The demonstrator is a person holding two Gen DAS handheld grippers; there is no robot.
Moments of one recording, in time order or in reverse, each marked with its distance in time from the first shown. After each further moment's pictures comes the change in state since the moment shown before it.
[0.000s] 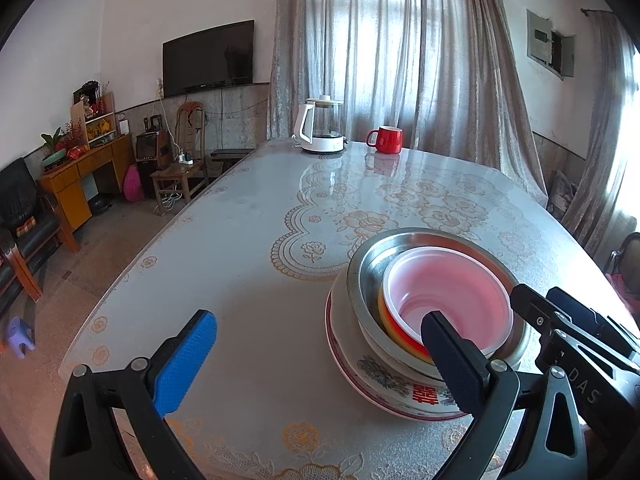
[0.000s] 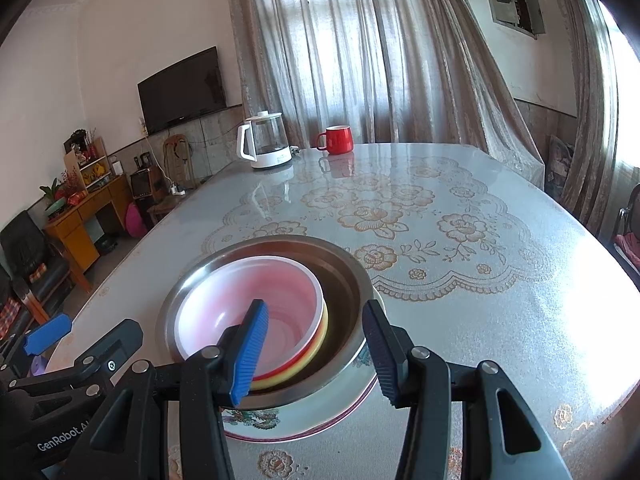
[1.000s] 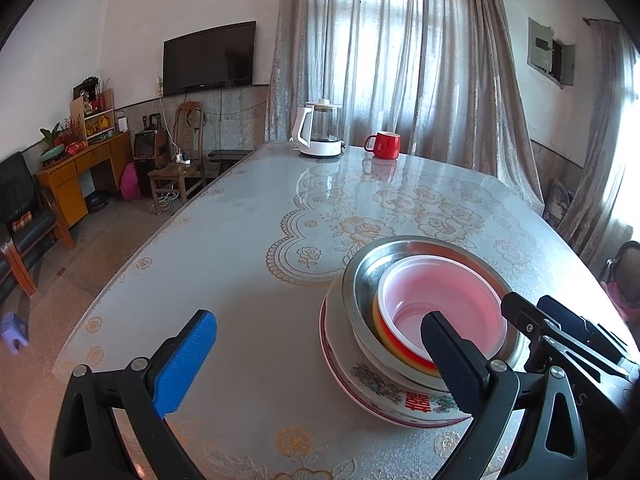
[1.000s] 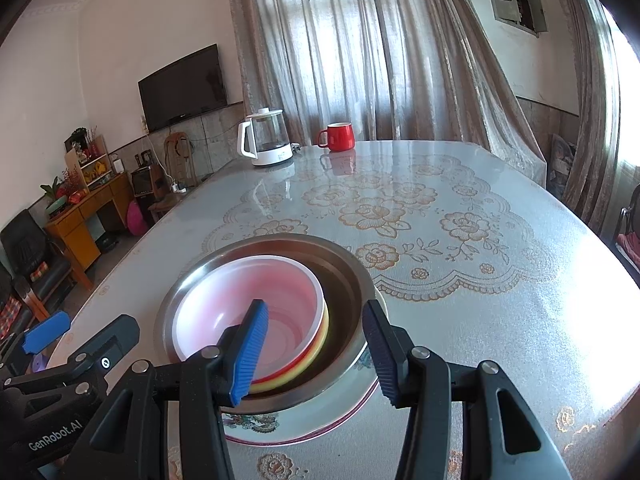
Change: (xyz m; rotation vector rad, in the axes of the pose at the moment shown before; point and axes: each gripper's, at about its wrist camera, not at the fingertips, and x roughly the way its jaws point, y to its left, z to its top) left arm 0.002 0.001 0.003 -0.031 -0.008 -0.028; right arm 0.003 0.000 0.001 0.000 0.008 0.004
